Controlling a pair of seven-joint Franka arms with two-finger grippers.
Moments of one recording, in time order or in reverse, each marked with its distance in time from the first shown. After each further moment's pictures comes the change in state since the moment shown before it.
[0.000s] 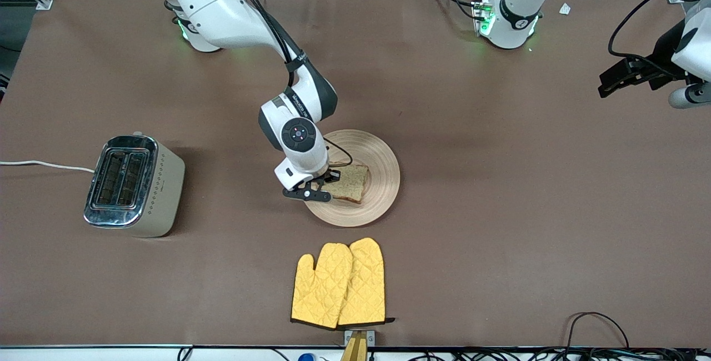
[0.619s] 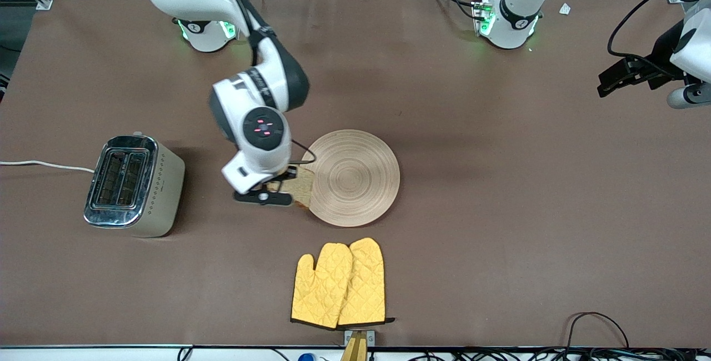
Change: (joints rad) left arm -0.001 0.000 -0.002 -0.002 0.000 -0.004 -0.002; right arm -0.108 -0.177 -0.048 0.142 -0.165 -0.451 -0.178
